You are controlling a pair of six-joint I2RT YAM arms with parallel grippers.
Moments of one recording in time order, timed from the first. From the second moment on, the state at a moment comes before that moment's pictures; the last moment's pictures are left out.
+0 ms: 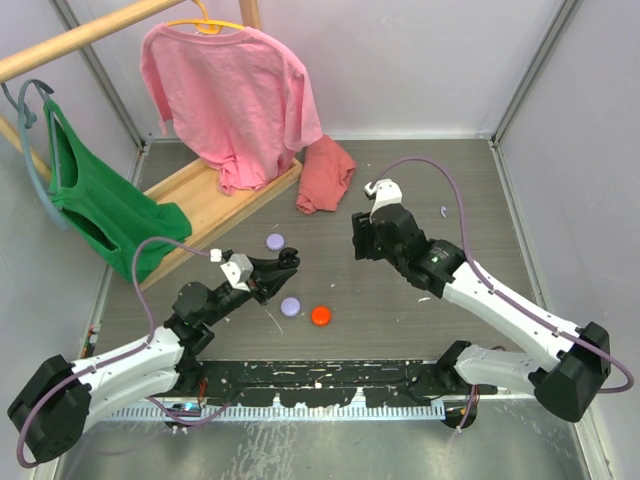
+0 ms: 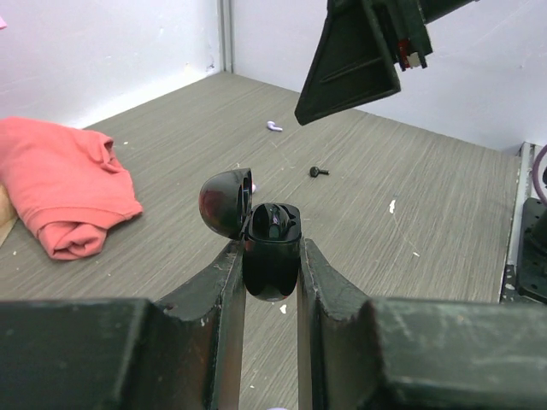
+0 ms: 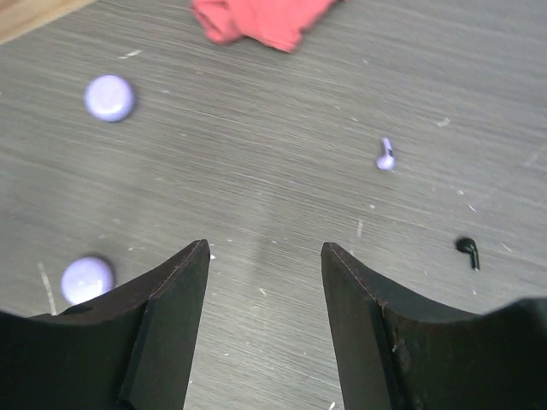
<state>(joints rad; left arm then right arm) -0.74 0.83 0.15 0.90 0.24 -0.09 0.80 1.10 0.97 -0.43 0.34 0.31</state>
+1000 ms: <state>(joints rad) -0.74 0.76 0.11 0.84 0.26 -0.05 0.05 1.60 0.93 -0.42 0.01 0.35</state>
